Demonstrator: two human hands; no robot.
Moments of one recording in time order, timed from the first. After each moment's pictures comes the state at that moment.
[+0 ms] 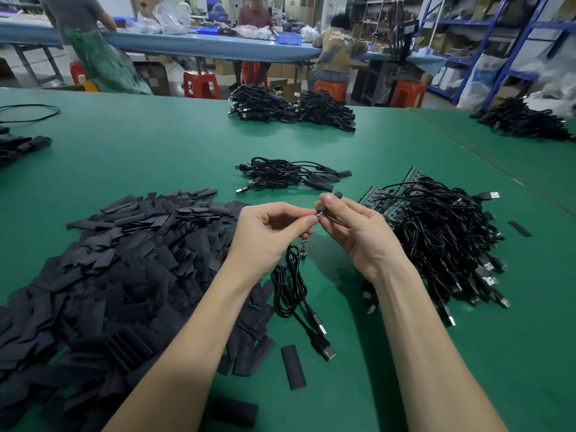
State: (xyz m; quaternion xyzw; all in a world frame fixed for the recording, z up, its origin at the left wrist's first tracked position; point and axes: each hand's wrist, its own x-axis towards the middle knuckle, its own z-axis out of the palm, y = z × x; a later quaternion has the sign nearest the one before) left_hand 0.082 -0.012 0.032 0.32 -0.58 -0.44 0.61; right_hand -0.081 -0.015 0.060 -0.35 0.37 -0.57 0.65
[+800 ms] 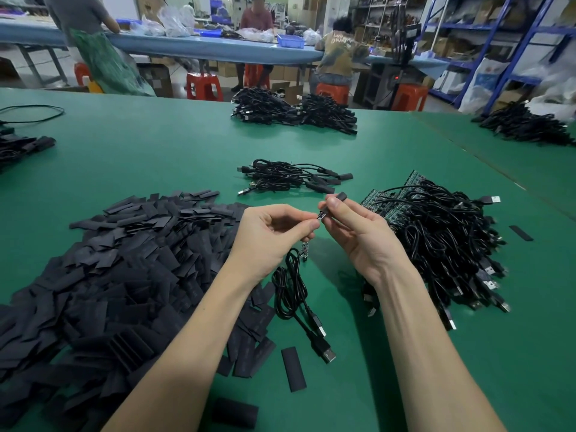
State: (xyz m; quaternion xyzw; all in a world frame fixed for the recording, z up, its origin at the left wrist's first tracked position) left_hand 0.083 -0.014 0.034 0.34 -0.59 -0.43 0.60; right_hand -0.081 -0.014 0.063 -0.34 0.36 -0.58 0.65
